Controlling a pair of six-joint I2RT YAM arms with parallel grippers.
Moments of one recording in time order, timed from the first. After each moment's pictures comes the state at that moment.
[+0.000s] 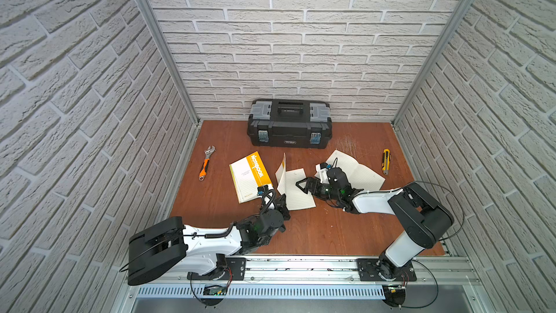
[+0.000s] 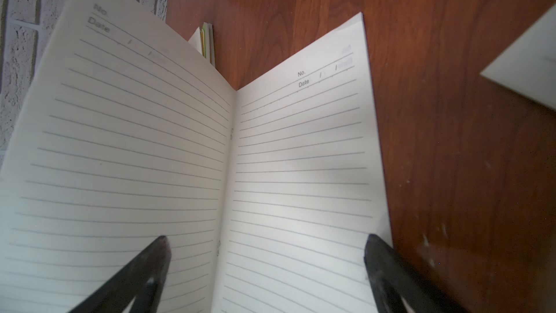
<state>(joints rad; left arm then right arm) -1.18 1.21 0.29 0.50 -0.72 -0.89 0.54 1.69 0.60 0.47 -0.34 0.89</state>
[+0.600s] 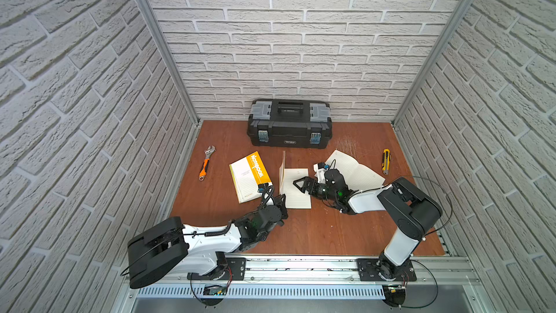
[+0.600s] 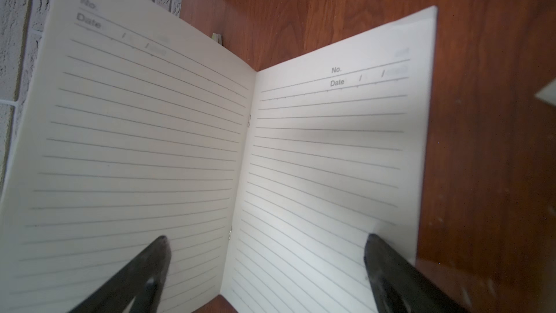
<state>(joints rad) -1.08 1.22 0.29 0.47 -0.55 -0.84 0.56 1.75 0.60 0.60 -0.32 0.93</state>
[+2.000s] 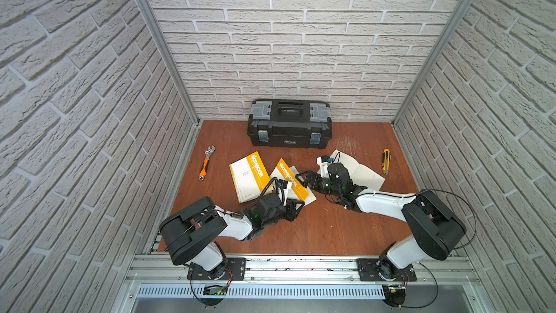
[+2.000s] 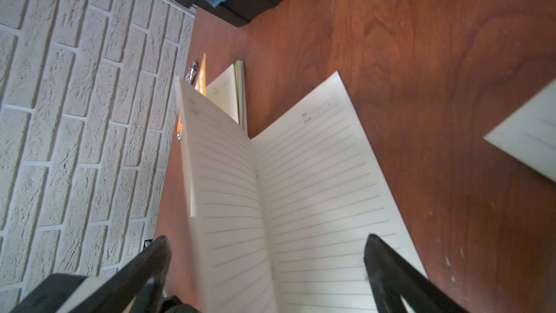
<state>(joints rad) -0.91 1.52 0.32 0.79 0.10 -0.67 0.57 1.53 0.68 0.34 -0.26 0.86</state>
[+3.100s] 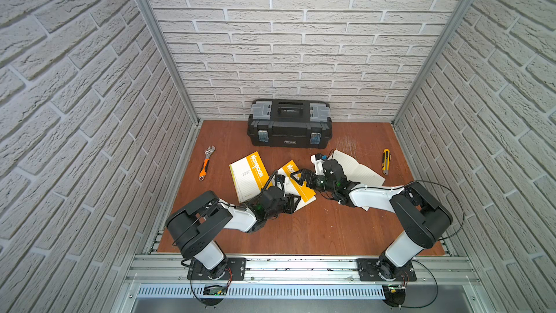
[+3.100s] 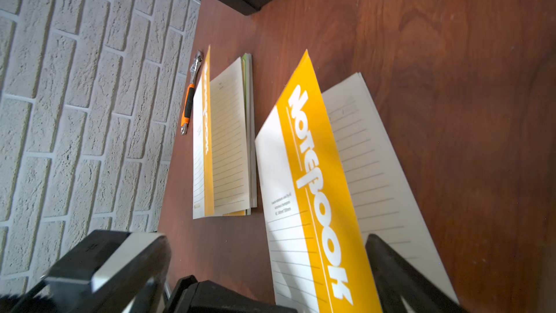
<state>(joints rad) -0.84 1.59 0.43 0.63 0.07 -0.73 0.57 1.64 0.74 0.38 -0.31 0.84</state>
